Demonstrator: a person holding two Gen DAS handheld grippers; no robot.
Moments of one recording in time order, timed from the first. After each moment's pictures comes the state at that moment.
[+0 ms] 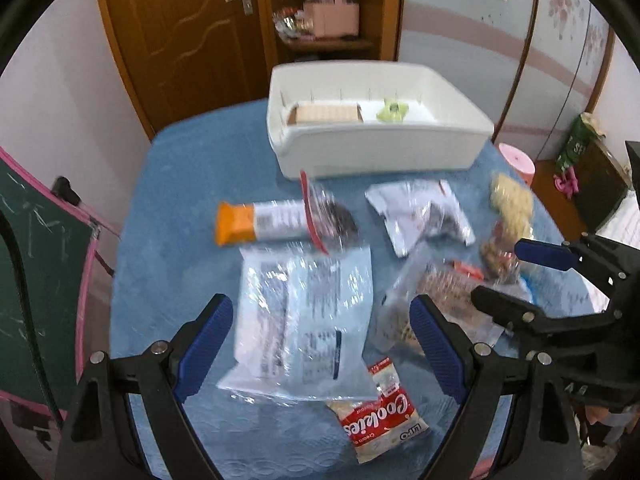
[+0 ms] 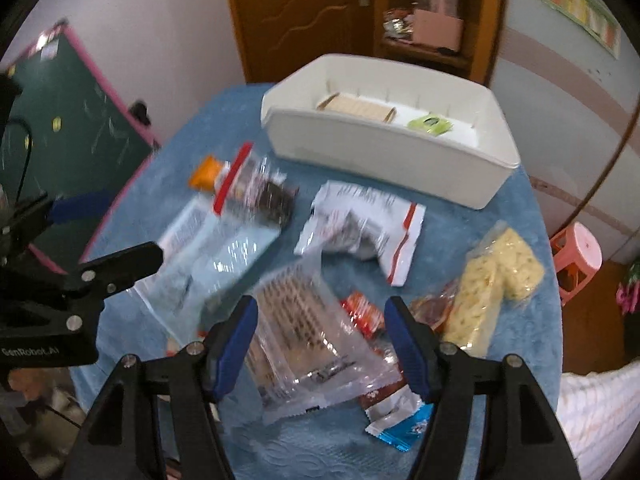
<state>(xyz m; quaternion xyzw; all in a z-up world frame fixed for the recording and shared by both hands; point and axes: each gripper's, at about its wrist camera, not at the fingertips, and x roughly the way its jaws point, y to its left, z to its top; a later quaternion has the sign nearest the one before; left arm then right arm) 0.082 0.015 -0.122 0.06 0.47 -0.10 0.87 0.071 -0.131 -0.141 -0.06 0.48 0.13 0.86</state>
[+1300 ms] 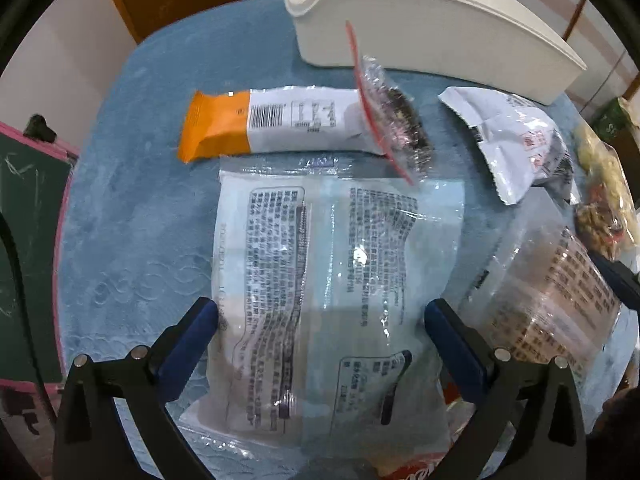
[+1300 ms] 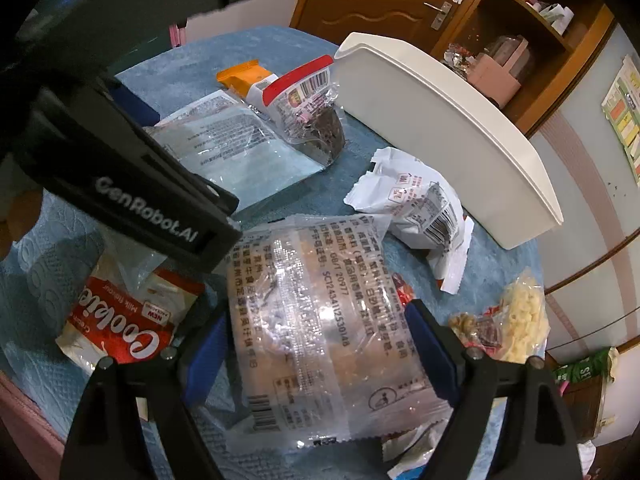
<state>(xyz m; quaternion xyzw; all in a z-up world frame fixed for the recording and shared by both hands) 0.155 0.019 -0.232 0.05 0.59 -0.06 0.80 0.054 -0.075 -0.211 -0.26 0.45 0.13 0.84</state>
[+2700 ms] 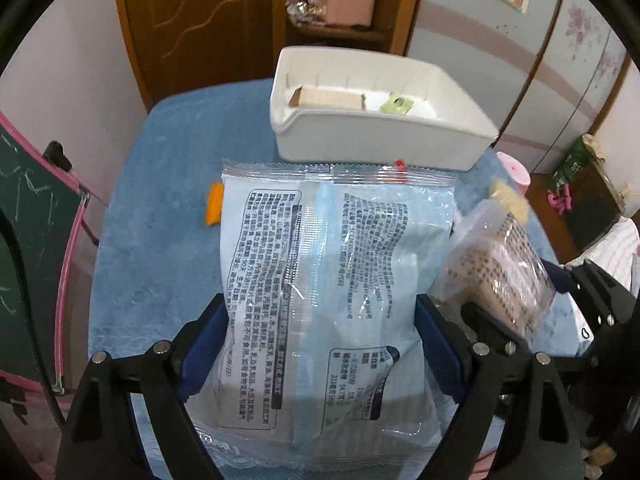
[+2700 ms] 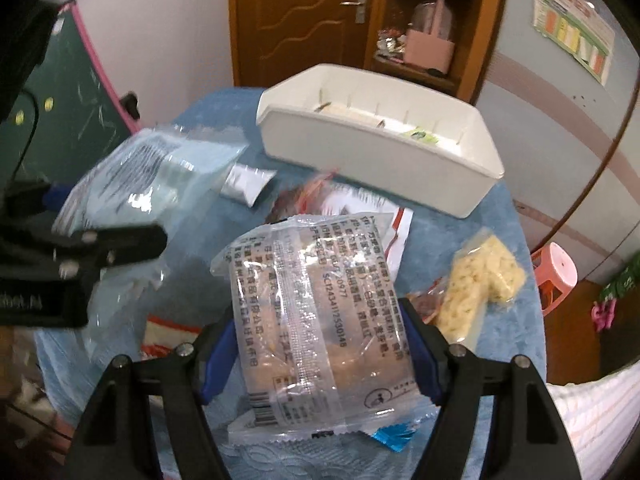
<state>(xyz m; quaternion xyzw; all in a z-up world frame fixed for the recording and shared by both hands) 0.075 0.023 -0.115 0.01 0.49 -0.10 0.87 0.055 -0.126 -0.136 -0.09 0.44 0.09 0.89</state>
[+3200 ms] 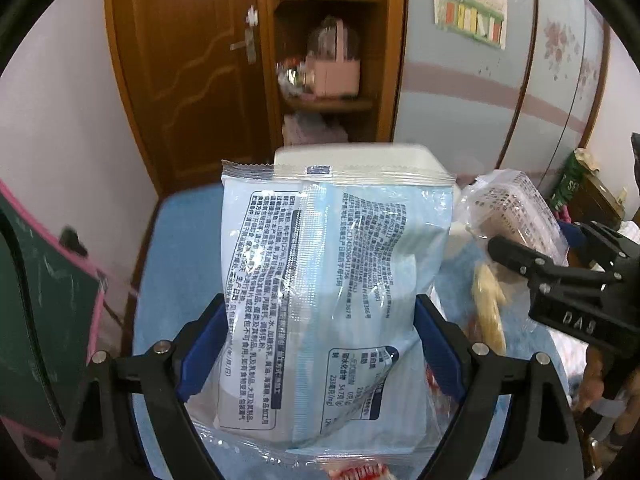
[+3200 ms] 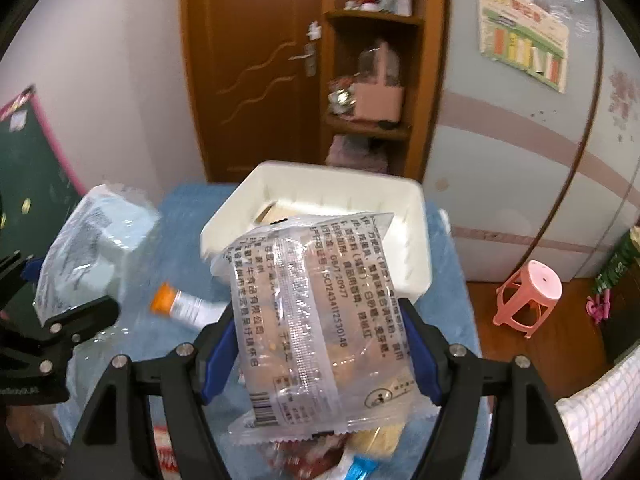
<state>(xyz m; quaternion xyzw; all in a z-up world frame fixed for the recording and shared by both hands) 0.126 0.007 -0.016 0.05 0.39 -0.10 0.92 0.125 -0.181 -0.033 -0.02 0.37 0.04 0.93</state>
